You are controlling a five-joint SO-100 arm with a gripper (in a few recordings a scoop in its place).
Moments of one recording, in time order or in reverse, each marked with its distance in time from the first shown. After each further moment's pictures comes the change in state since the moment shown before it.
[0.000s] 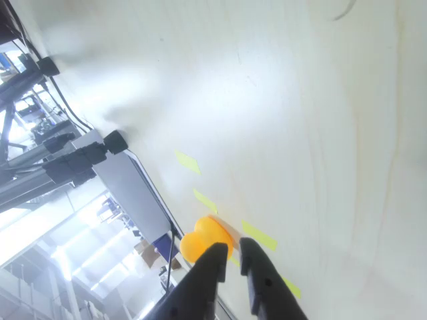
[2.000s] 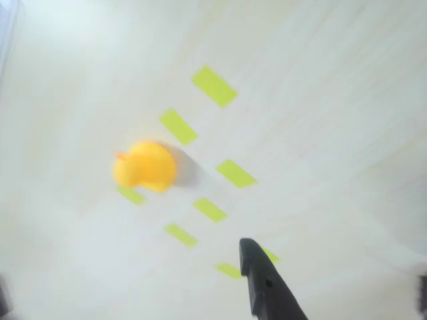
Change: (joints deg) arm -12.6 -105.6 -110.7 39.1 -47.2
